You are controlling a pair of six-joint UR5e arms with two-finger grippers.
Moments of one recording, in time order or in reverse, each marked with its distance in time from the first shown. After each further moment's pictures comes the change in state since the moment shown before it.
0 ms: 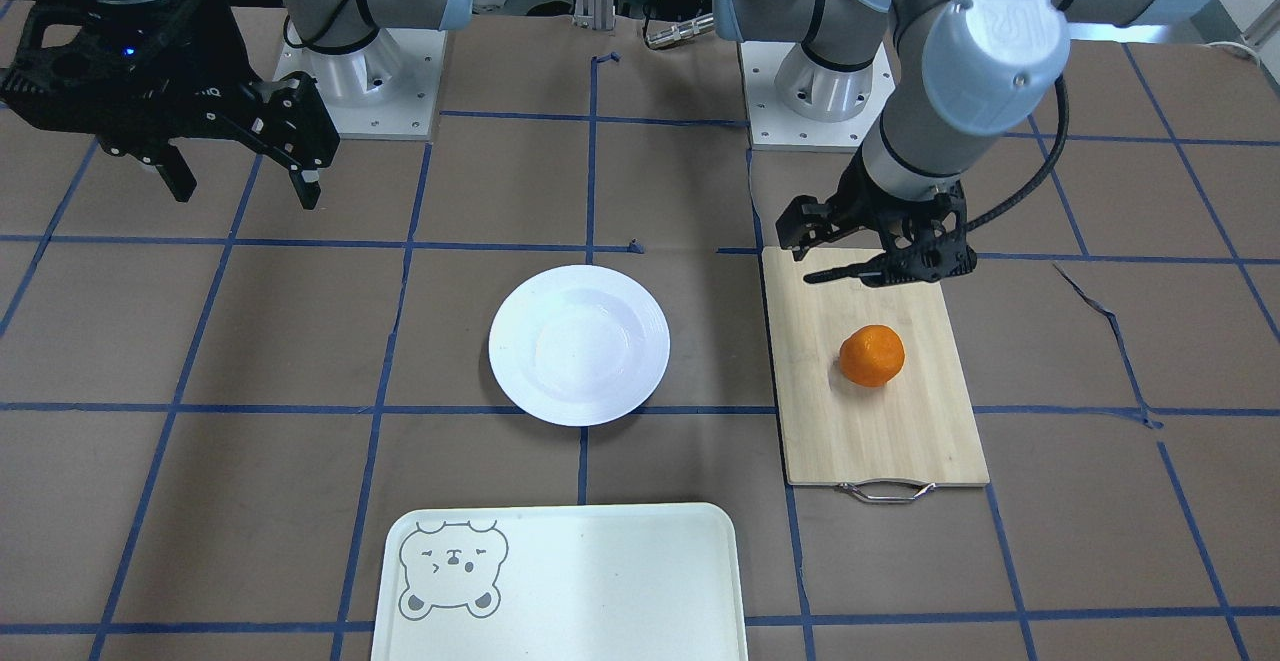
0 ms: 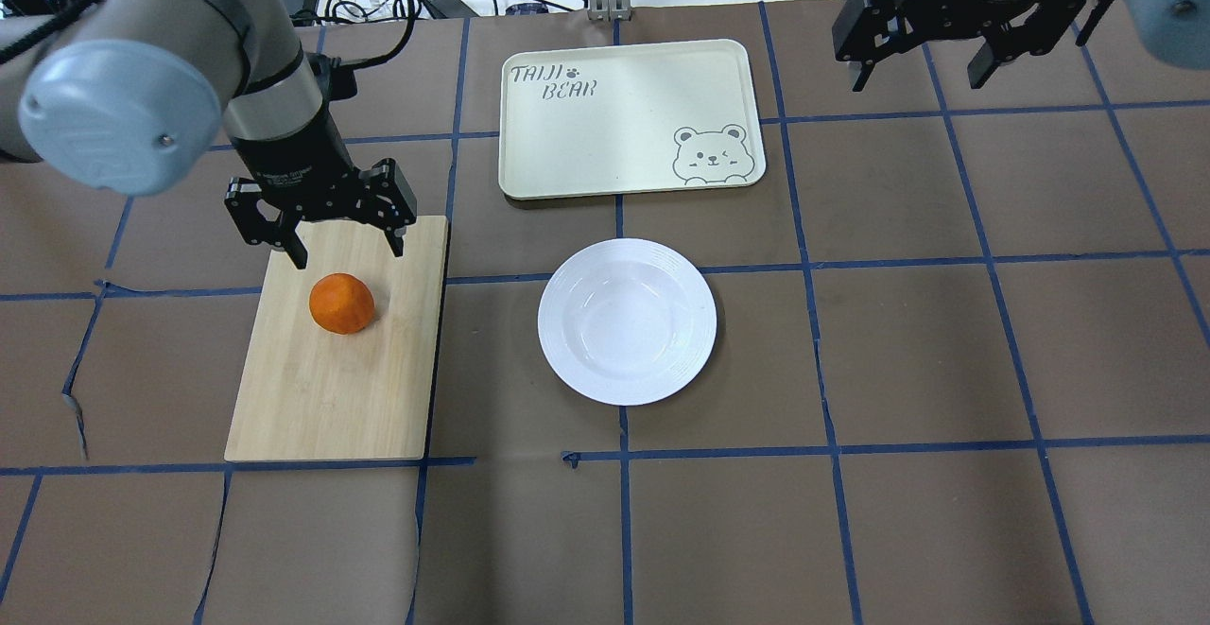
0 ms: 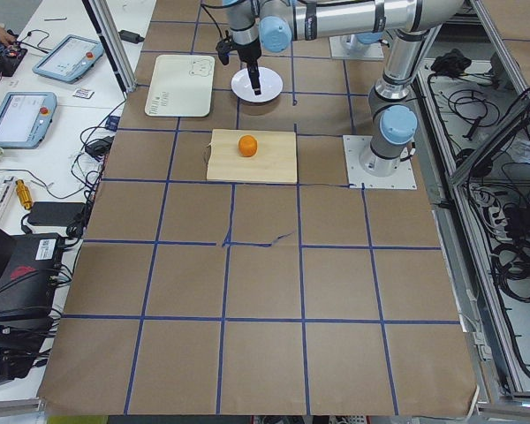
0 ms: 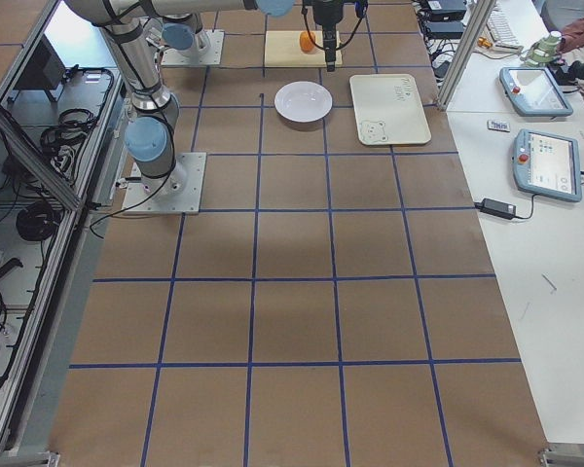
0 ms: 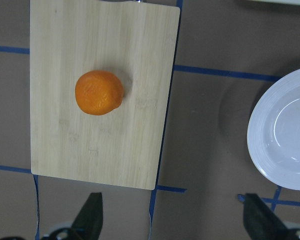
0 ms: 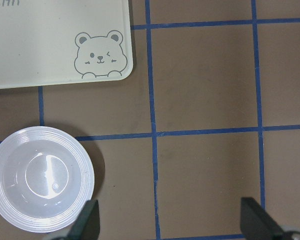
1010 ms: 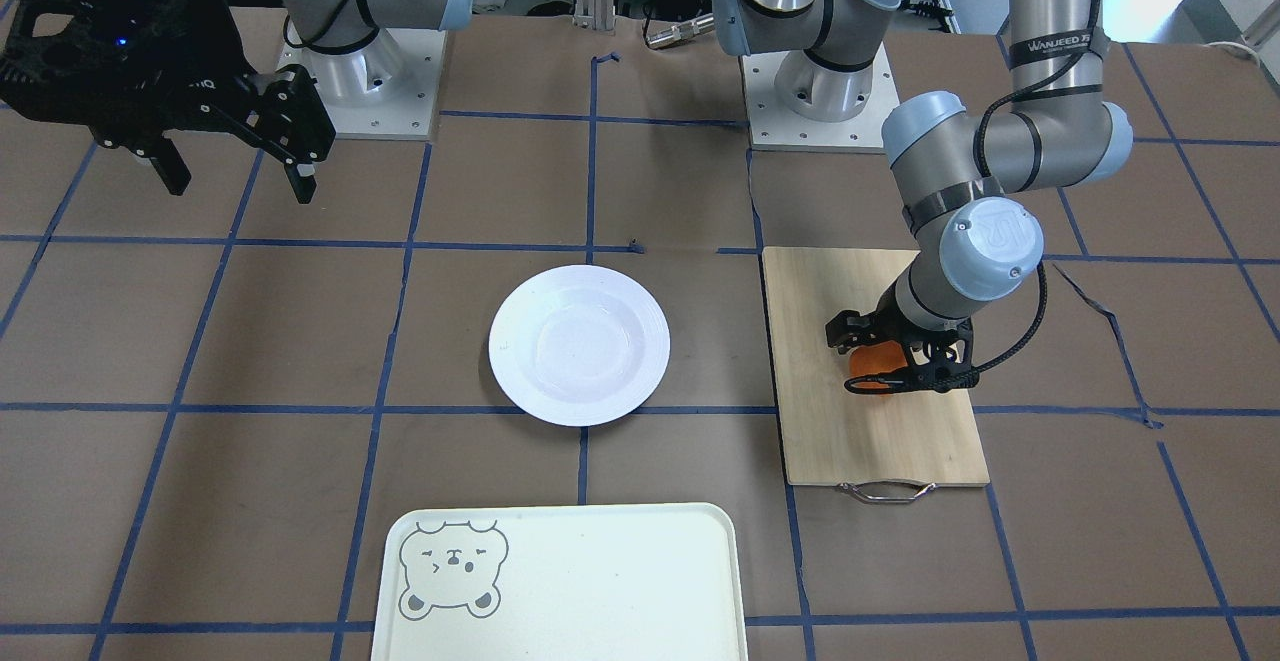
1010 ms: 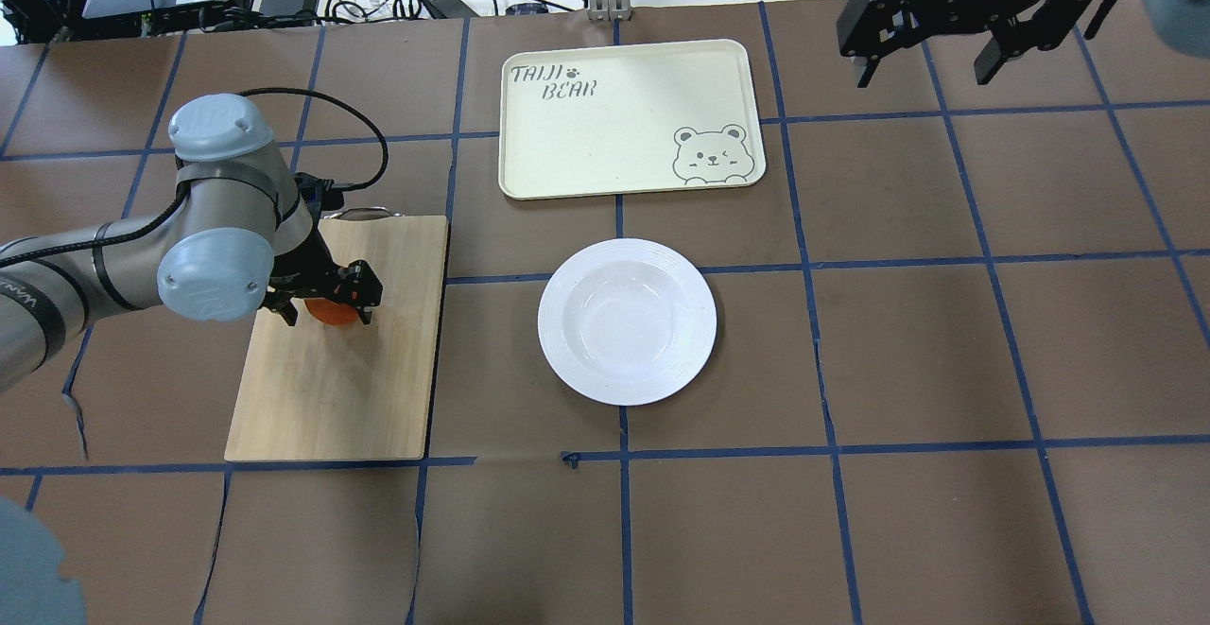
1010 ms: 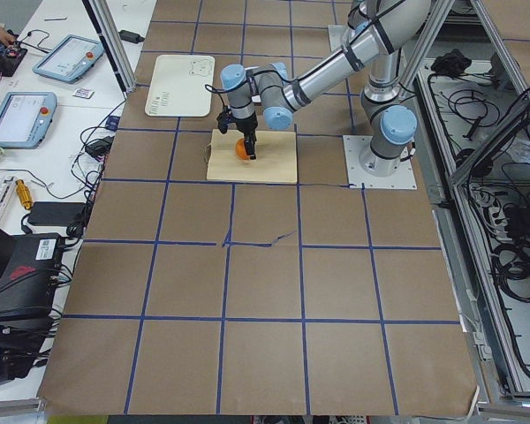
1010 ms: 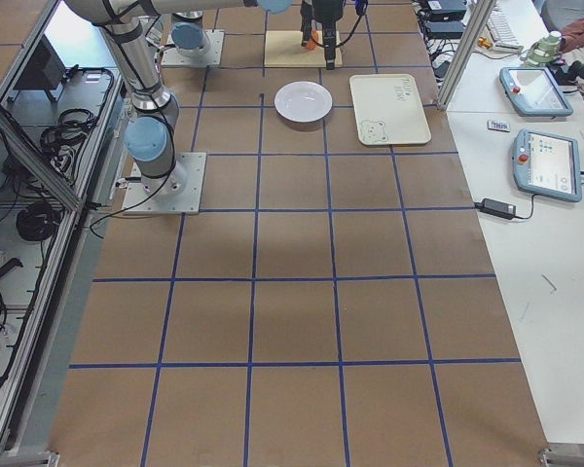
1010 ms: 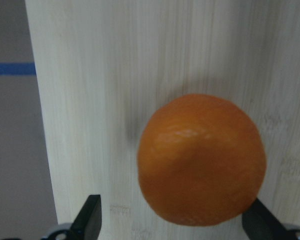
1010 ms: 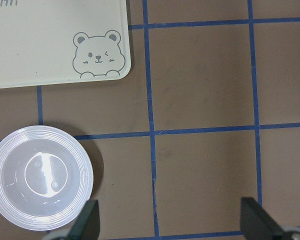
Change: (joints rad) left arm 0.165 -0.177 -0.289 0.537 0.024 0.264; right arm 0.000 0.001 -0.012 0.017 -0.002 0.002
